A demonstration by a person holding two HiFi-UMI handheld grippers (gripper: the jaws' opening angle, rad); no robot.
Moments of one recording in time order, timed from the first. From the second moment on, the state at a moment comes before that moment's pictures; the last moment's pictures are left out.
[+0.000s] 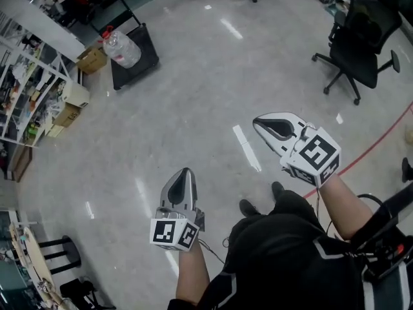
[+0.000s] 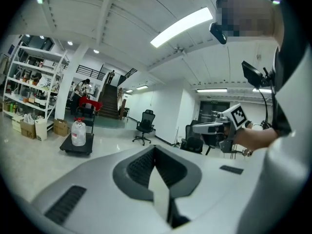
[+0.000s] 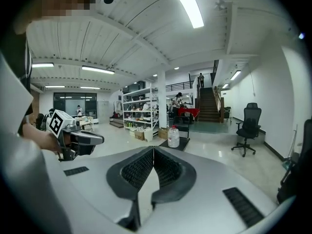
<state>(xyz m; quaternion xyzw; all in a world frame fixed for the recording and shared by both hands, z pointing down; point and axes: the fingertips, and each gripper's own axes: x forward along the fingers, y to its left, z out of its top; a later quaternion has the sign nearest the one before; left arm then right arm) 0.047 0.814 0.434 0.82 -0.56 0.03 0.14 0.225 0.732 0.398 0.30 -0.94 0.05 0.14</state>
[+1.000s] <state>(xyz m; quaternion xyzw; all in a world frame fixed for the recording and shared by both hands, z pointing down) 0.103 0.813 0.311 0.83 -0.56 0.01 0.02 0.274 0.733 0.296 0.32 -0.94 0.02 0.04</state>
